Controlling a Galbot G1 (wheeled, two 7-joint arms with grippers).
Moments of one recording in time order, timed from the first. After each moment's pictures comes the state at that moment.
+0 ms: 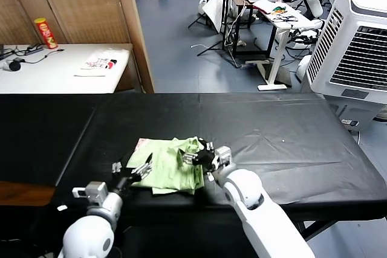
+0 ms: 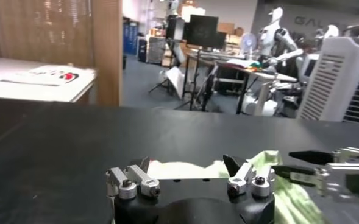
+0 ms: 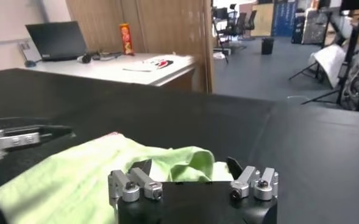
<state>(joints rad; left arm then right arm) 1.45 -1.27 -0.50 -2.14 -0.42 0.43 -0.11 -0.91 1.34 0.05 1.74 0.35 -0.55 -0.05</state>
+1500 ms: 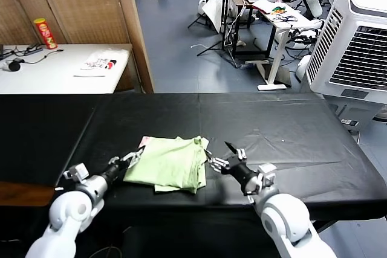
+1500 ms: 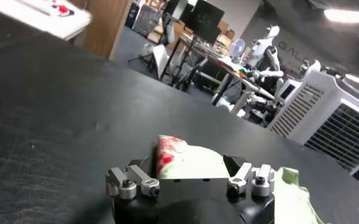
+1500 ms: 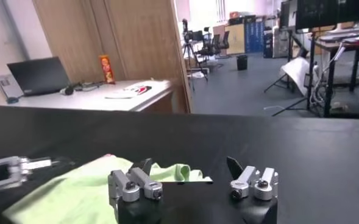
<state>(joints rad) 1.24 -1.10 -0.56 -1.79 -1.01 0.46 0.06 -1.26 1.23 0.33 2.13 0.43 -0.52 -0.05</state>
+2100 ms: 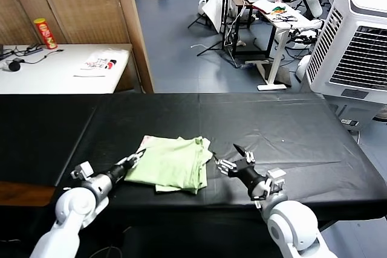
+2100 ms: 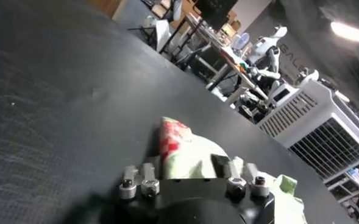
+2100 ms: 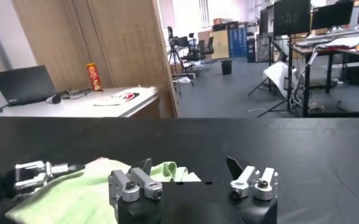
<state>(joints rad) 1.20 -1.11 -0.53 -1.73 -1.12 0.51 0.02 -1.30 1.25 0.36 2.15 0.41 -0.52 -0.04</state>
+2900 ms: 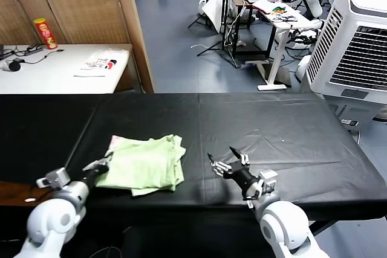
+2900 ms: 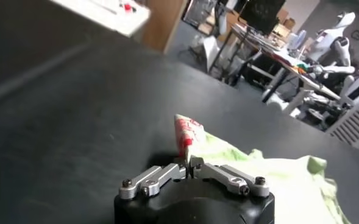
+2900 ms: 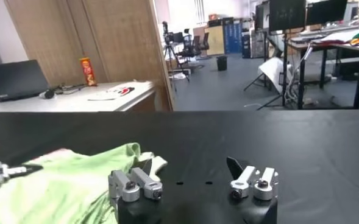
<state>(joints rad) 1.37 -1.13 -0.73 -2.00 -0.87 0.54 -0.16 -1.28 1.28 0.32 2.11 0.39 -0.51 -0.03</state>
